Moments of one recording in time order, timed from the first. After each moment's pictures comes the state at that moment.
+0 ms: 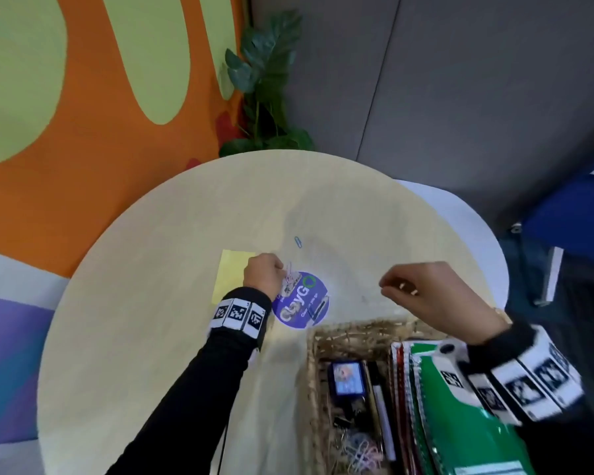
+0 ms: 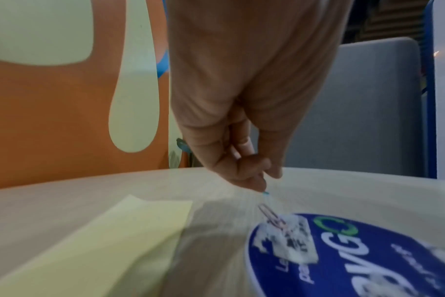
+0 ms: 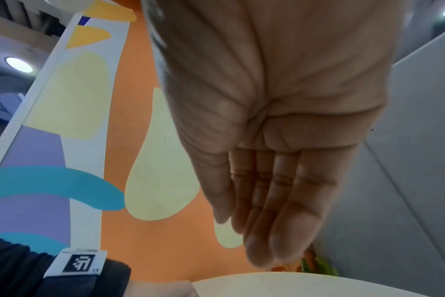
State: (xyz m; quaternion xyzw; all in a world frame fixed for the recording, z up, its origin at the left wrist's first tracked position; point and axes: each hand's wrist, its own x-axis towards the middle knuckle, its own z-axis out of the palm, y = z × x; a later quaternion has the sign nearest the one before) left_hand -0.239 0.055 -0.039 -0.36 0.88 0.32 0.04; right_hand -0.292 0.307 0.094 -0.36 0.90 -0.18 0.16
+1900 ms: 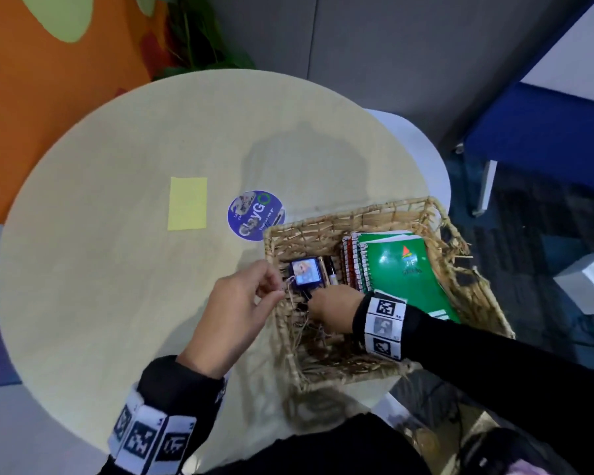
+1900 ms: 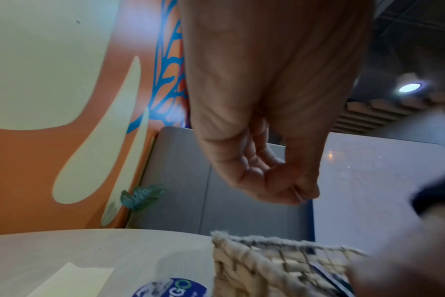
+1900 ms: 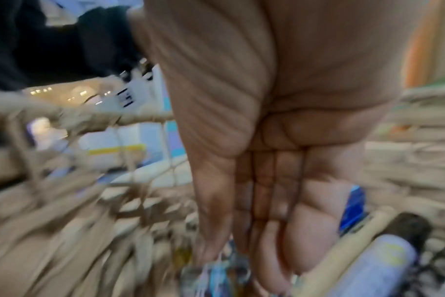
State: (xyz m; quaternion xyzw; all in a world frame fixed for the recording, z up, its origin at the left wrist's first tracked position) left_hand -0.052 0.174 0.037 -0.10 0.89 0.44 -0.03; right_hand -0.157 0.318 -0.006 -0.48 0.77 0.18 0.37
